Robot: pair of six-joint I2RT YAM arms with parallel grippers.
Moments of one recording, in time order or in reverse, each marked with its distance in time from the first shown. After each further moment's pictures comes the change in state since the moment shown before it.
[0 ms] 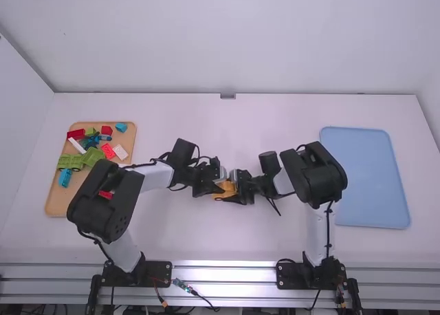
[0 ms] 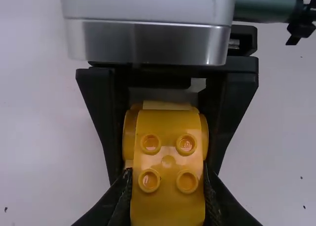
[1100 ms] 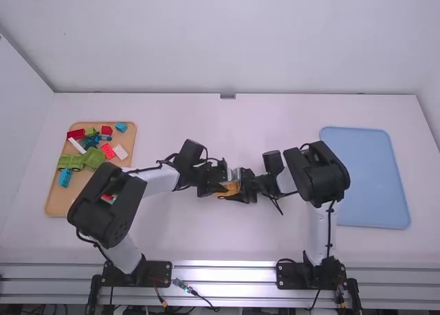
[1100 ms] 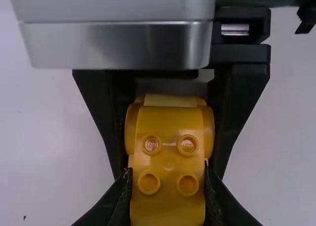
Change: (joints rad) left arm -0.085 -0.024 0.010 0.014 -0.159 -0.034; right arm -0.035 0.001 0.002 -0.010 -0.012 -0.005
